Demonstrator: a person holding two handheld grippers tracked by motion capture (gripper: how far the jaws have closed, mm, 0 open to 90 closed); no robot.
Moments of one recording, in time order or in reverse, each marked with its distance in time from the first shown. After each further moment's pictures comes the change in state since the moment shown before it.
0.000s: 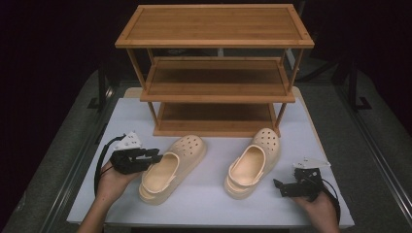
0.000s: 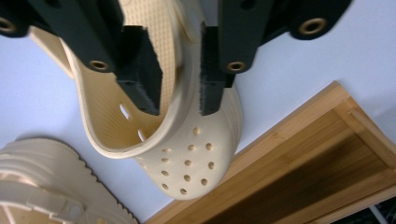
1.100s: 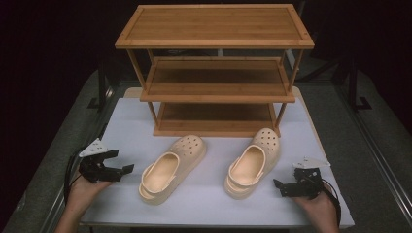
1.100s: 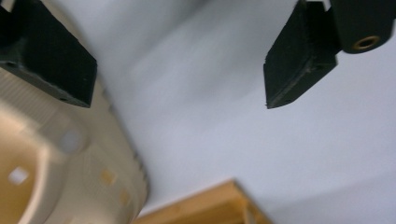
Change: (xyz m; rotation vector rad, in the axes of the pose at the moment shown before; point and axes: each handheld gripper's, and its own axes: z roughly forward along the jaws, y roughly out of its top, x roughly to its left) left arm 0.046 -0.080 -0.037 0.048 0.166 -0.168; right arm 0.000 0.000 0.000 0.002 -0.002 -0.002
